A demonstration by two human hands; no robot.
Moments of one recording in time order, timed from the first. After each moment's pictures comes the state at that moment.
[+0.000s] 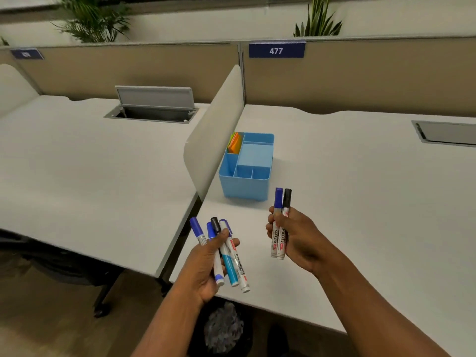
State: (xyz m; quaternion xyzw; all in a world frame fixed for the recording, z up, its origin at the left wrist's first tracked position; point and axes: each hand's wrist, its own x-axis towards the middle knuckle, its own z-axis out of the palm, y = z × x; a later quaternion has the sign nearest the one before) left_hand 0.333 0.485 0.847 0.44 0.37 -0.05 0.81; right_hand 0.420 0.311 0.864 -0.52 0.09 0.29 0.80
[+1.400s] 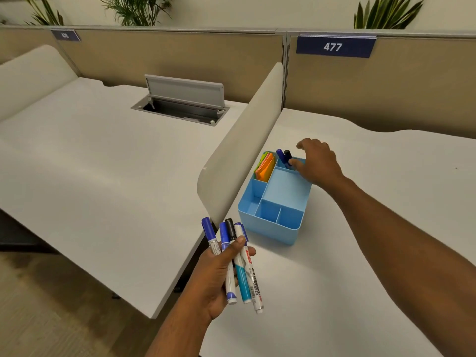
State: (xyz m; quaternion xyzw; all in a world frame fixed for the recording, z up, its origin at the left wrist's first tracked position) left_hand 0.433 0.505 0.865 0.48 0.37 0.02 0.80; right_hand 0.716 0.393 0.871 -0.95 -0.20 0.02 0.24
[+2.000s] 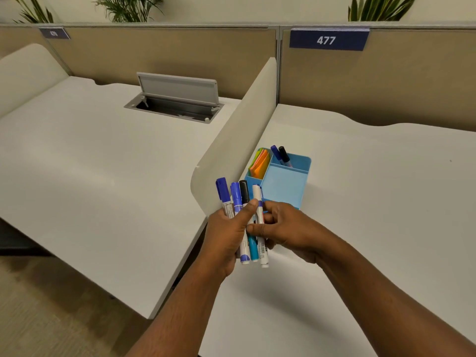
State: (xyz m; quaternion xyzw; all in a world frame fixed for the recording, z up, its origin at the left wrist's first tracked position) left_hand 0.494 0.497 0.881 0.61 0.38 0.08 0.69; right_hand 0.565 0.382 0.899 -0.73 -0.20 0.42 0.51
